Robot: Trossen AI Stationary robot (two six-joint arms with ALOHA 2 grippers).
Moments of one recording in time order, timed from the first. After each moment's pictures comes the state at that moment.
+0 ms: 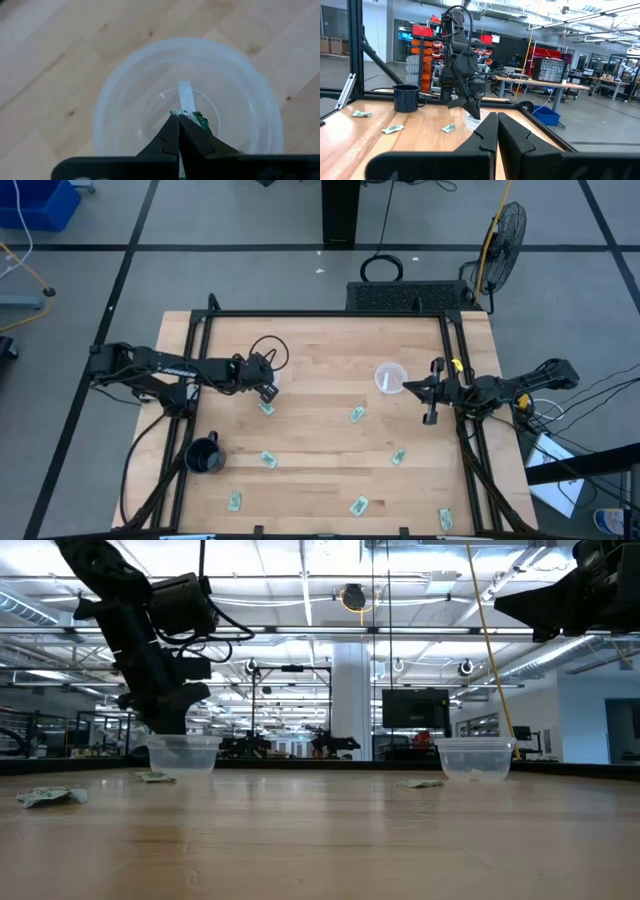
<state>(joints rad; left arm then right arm) 0.15 1.35 0.60 -0.41 -0.37 -0.58 0.29 0.15 0.01 0.29 0.47 -0.20</state>
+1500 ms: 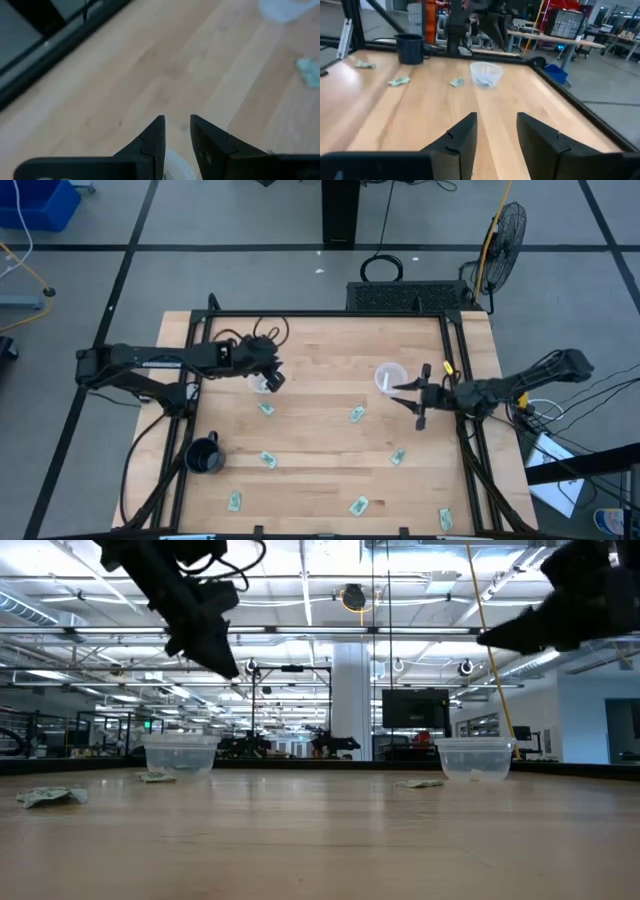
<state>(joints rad) 0.19 1.22 0.83 -0.43 -0.29 -0.34 0.29 0.50 0.11 0.22 0.47 -0.07</state>
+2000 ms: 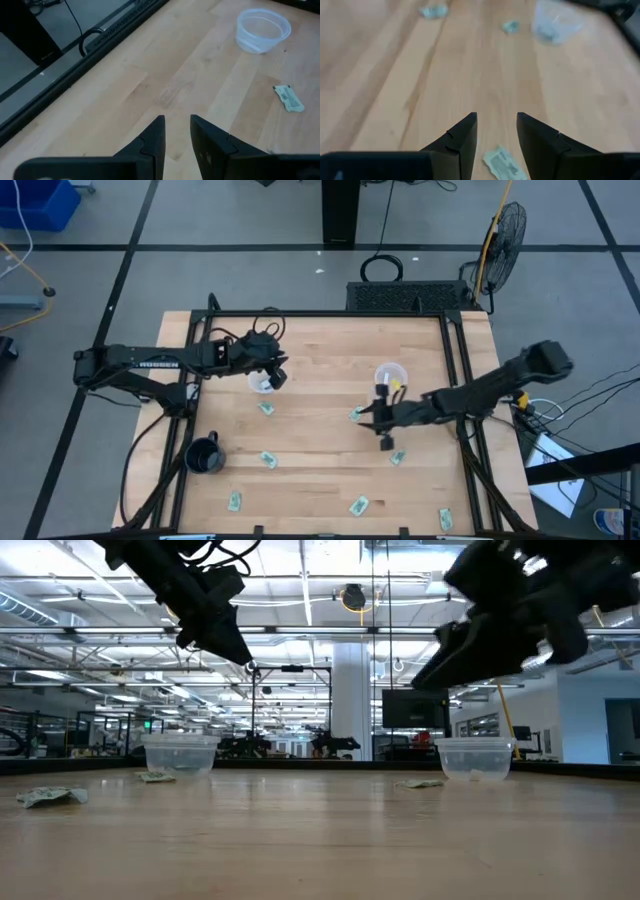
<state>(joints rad) 0.19 1.21 0.83 -0.32 -0.29 -0.26 0.29 1.34 0.52 0.22 0.31 -0.05</state>
